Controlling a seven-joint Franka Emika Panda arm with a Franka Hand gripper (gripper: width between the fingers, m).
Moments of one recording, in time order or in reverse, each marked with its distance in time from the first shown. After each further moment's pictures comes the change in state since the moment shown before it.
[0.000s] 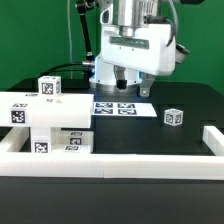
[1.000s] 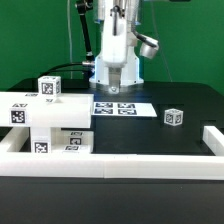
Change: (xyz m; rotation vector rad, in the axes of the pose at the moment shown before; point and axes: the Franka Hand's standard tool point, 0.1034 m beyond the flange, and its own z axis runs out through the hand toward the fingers) arm 0.030 0.001 0.000 0.075 0.036 0.517
